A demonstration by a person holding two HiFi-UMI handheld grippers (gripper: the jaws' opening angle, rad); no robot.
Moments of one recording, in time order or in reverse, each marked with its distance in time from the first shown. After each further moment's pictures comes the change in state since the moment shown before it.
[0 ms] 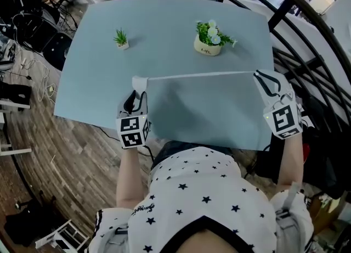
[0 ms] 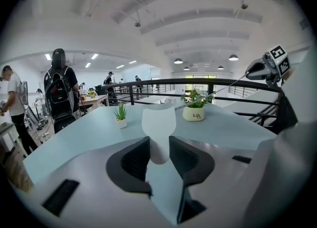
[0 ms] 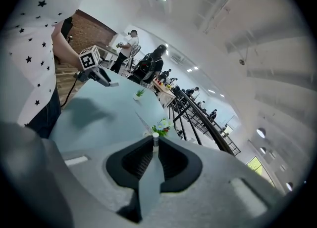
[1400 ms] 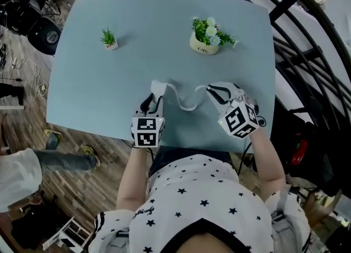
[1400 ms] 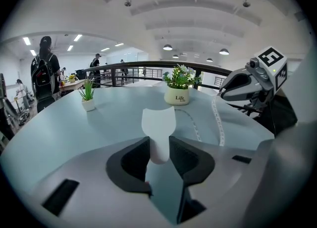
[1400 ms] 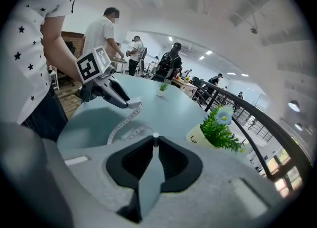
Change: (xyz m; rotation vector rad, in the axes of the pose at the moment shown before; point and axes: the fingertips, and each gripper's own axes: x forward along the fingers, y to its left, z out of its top) left arm 0.072 -0.069 -0.043 0.021 0.176 -0.180; right arm 0.132 0.121 0.003 0.149 -0.002 0.311
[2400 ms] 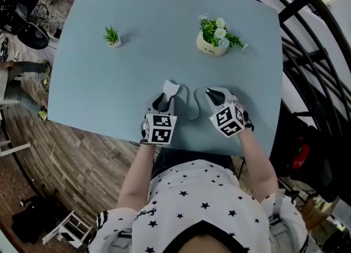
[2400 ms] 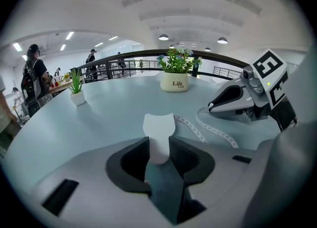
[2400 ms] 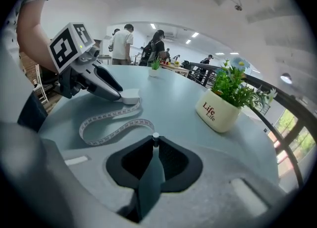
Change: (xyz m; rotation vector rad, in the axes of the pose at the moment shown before) left arm 0.038 -0.015 -0.017 0.064 0.088 0.005; right arm 0.069 0.018 -0.062 0.204 0.111 -0.026
